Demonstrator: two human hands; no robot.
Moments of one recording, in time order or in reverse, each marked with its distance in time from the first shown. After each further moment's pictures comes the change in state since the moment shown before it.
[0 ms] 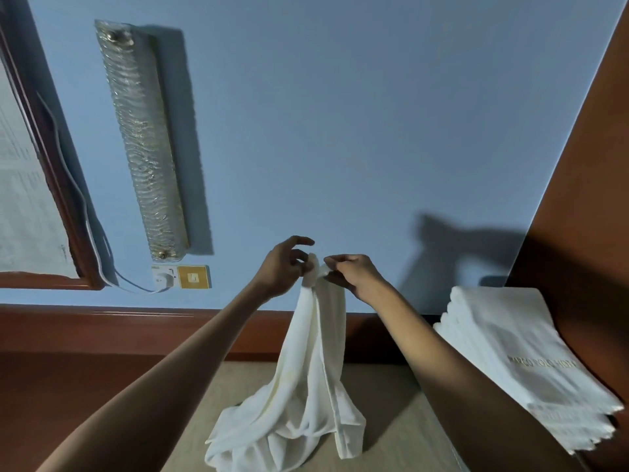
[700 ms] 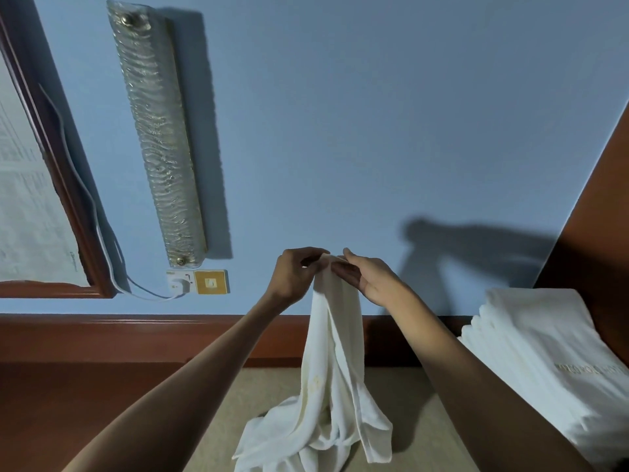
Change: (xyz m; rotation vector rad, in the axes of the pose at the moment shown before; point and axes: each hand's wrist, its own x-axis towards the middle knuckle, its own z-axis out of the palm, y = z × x) left_hand 0.021 -0.056 -0.038 -0.045 0.105 0.148; right_hand 0.038 0.007 0.057 0.264 -0.026 0.103
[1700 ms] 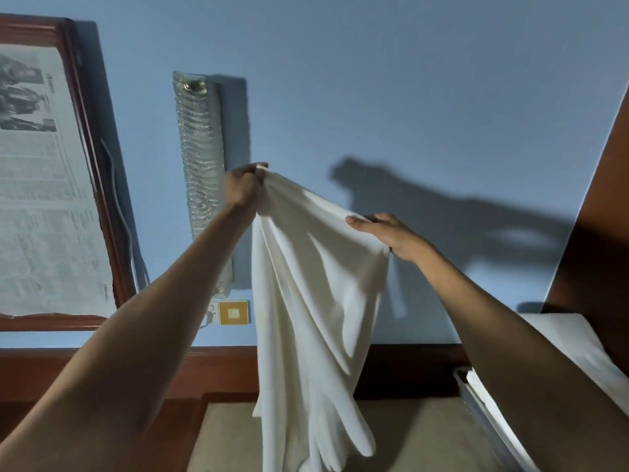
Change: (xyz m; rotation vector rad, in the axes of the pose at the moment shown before) left_hand 0.120 0.082 -0.194 -0.375 0.511 -0.152; right_hand -0.021 -0.108 0.074 -0.822 -0.089 -0.458
